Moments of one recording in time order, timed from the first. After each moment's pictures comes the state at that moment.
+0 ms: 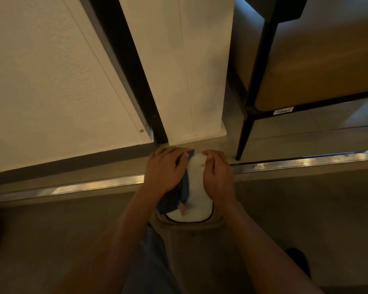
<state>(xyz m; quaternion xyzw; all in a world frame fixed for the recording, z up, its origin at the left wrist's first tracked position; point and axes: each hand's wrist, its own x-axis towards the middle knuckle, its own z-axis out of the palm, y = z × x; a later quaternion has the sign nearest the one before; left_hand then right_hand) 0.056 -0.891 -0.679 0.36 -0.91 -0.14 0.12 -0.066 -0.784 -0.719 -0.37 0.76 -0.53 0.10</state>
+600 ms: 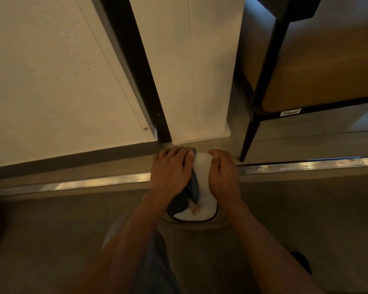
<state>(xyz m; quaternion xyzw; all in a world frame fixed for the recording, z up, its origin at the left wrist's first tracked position) 0.054 -0.875 -0.682 0.39 -0.90 -0.12 0.16 -0.069 -0.785 -0.725 -0.37 0.75 -0.53 0.11</state>
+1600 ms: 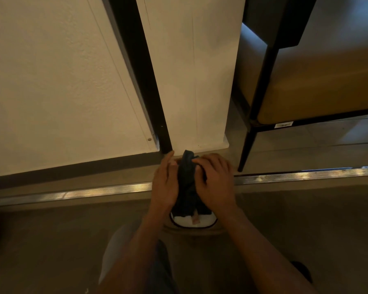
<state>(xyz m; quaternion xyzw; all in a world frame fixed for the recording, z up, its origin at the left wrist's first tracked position) 0.080 -0.859 -0.692 0.44 -0.71 -0.45 0.31 -0.048 -0.779 -0.691 -0.51 0.76 -0.39 -0.03</state>
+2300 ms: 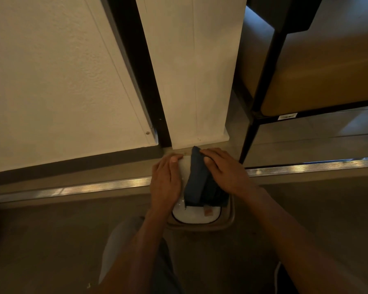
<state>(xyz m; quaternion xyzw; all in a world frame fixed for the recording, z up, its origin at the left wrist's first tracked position) 0.080 -0.864 -0.710 0.46 -0.75 -0.35 0.33 -0.098 -0.782 -0.690 -0.58 0.75 -0.28 0.17</state>
